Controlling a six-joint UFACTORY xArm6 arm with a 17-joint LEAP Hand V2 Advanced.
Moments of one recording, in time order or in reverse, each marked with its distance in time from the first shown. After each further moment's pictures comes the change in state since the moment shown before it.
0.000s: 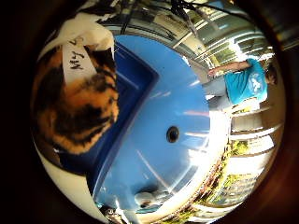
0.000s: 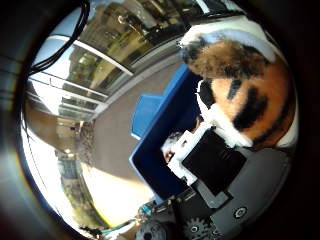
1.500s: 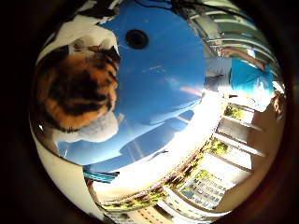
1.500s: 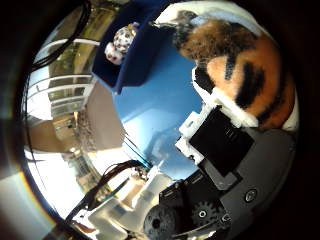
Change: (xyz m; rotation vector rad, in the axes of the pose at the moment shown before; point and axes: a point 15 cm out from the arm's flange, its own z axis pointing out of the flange) arm 0.151 0.208 -0.071 -0.303 0.060 -0.007
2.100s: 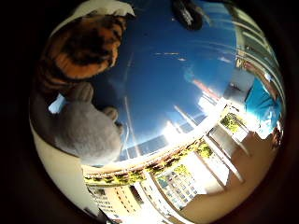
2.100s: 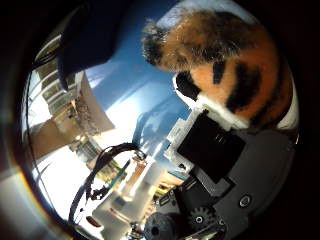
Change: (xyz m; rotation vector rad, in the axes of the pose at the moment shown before) arm 0.012 -0.045 0.149 -0.236 0.054 -0.121
